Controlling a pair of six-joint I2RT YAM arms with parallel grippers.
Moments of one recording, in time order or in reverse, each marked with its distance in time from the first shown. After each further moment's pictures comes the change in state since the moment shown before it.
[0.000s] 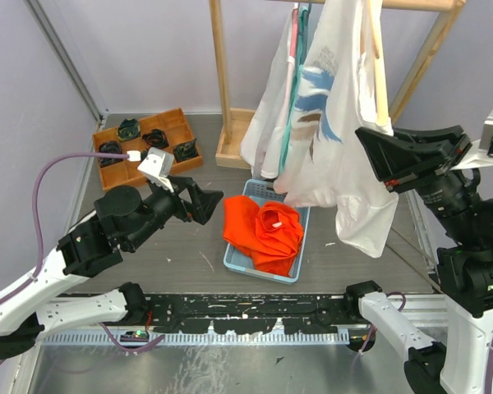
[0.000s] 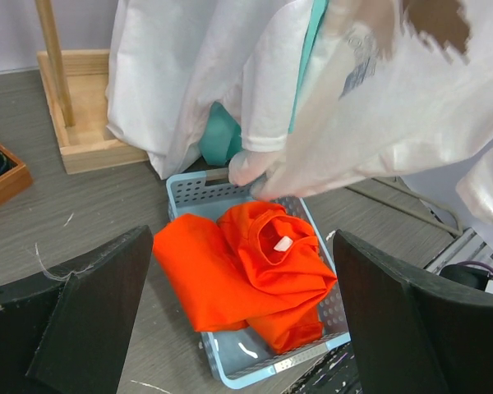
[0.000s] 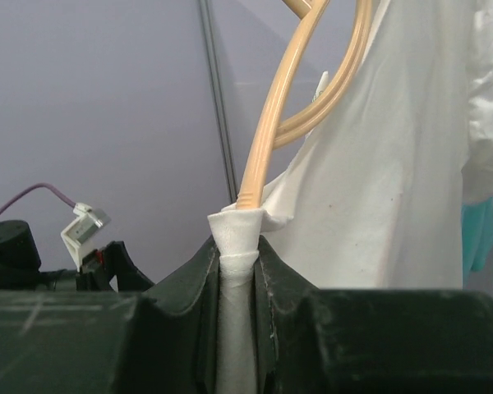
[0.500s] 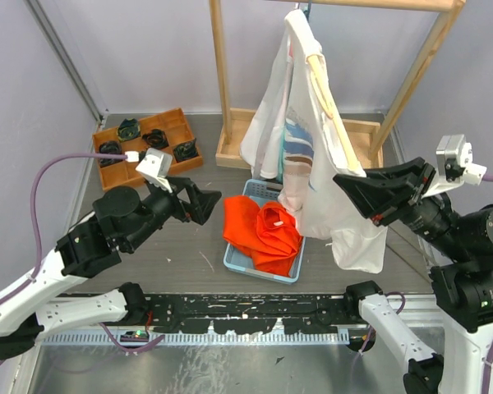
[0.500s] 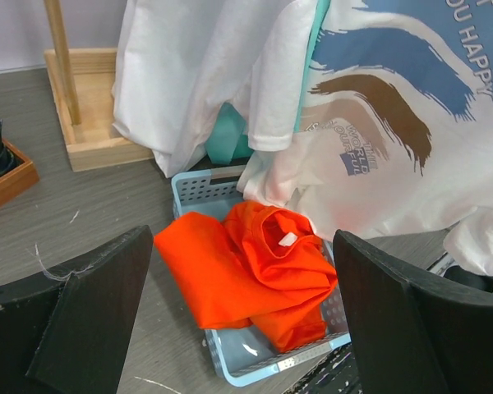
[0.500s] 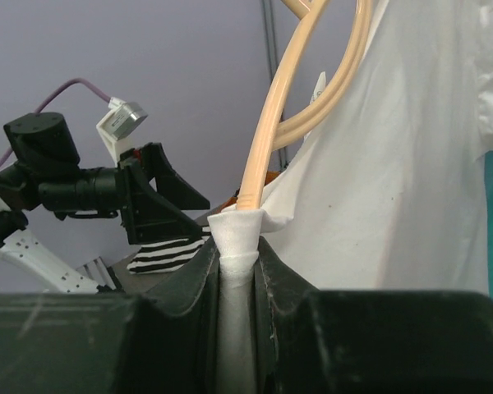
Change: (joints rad) left arm 0.000 -0.005 0.000 -0.011 -0.011 0.000; right arm -0.005 -0.111 -0.152 -0.180 -0.174 -0.027
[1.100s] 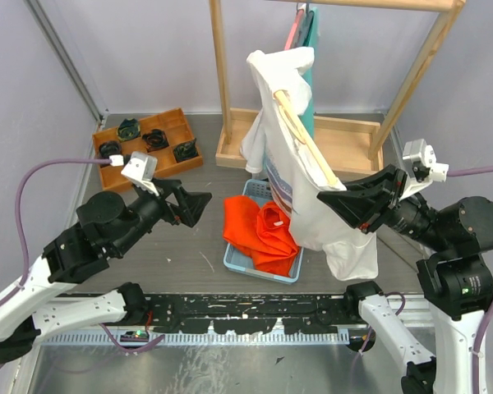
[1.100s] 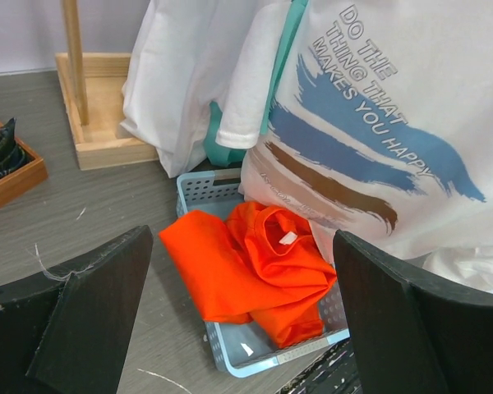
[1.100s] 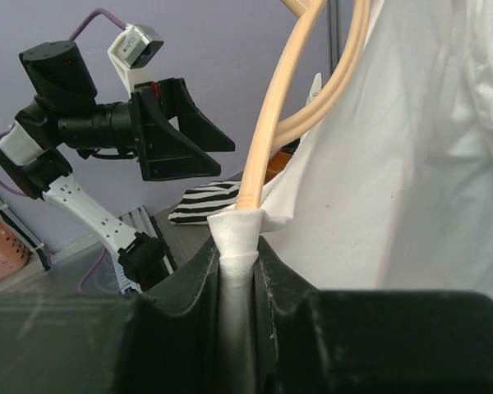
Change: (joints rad) left arm 0.000 -0.066 0.000 -0.045 -0.015 -0.012; right arm -0.024 -0.039 -0.134 0.014 -0.214 0.023
